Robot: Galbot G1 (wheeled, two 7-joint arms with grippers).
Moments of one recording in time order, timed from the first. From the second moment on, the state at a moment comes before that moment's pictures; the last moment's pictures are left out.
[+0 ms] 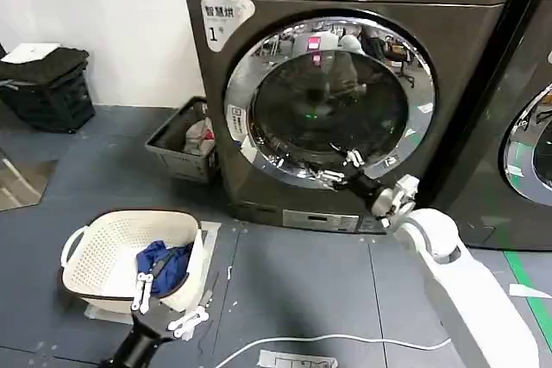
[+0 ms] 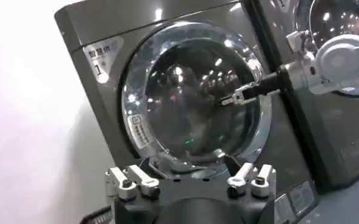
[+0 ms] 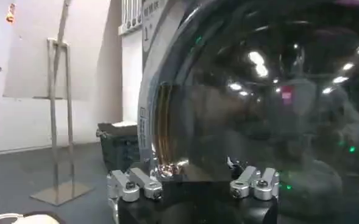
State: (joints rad) left arm 1.88 -1.59 -0.81 -2.36 0.10 -0.31 0.56; right arm -0.67 1.06 0.16 1.65 0.58 -0.17 -0.36
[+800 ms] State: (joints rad) left arm 1.88 -1.59 -0.81 -2.36 0.10 -0.31 0.56; right arm -0.53 1.14 0.04 1.55 0.56 -0.17 -0.35
